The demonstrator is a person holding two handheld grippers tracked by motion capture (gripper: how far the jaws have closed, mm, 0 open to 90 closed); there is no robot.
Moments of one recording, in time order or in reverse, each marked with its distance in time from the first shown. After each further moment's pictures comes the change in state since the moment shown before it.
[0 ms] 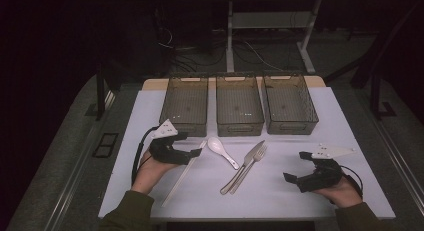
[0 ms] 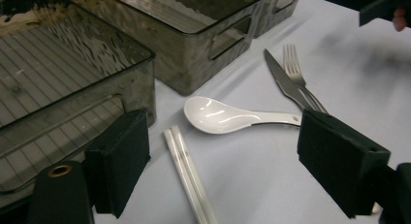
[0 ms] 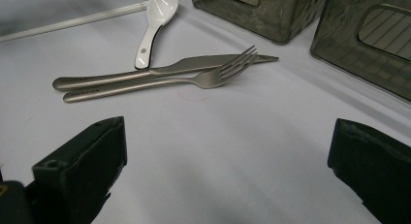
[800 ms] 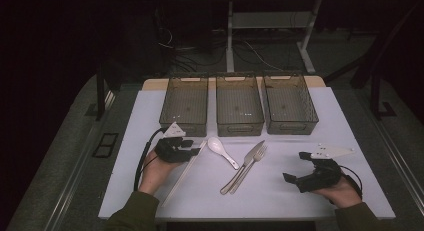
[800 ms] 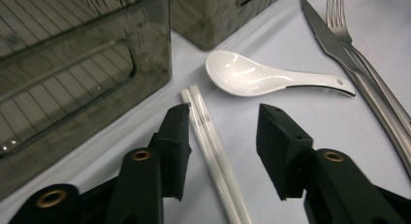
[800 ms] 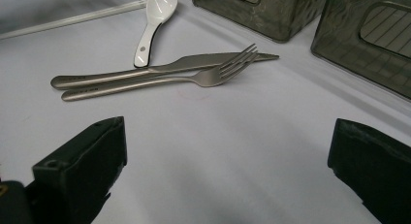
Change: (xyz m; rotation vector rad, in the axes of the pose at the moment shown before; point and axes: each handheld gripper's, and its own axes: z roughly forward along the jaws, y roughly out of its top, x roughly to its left) left arm 0.006 -0.011 0.022 0.185 0.052 -0.016; right arm 0.001 0.000 0.001 0.011 -0.001 0.002
